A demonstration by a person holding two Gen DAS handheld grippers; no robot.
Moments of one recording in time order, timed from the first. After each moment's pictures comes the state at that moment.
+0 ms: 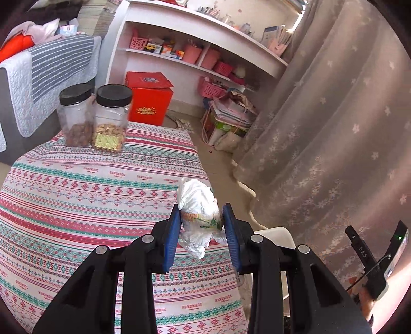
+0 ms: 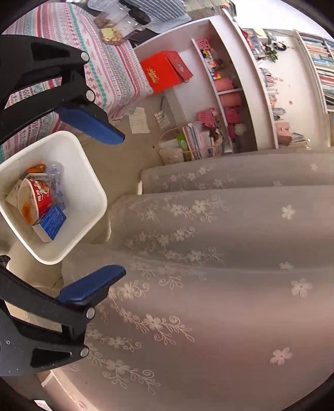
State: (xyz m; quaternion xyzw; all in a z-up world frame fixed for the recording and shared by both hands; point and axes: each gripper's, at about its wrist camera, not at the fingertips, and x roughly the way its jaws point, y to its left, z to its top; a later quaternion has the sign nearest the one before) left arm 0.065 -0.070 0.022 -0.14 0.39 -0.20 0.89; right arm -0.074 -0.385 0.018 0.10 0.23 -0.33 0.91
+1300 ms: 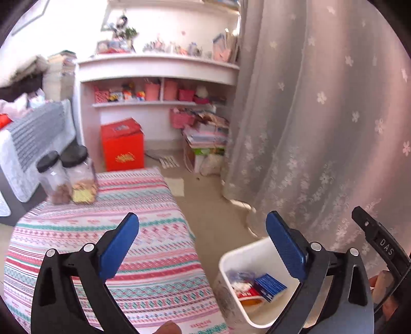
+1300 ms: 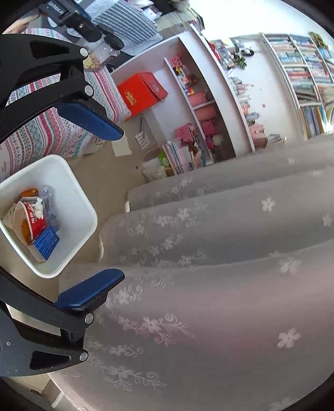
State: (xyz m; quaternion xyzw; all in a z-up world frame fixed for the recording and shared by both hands) left arm 0.011 -0.183 0.063 -0.02 0.25 -0.19 0.95; right arm -0.093 -0.366 0.039 0.12 0.17 -0.26 0.94
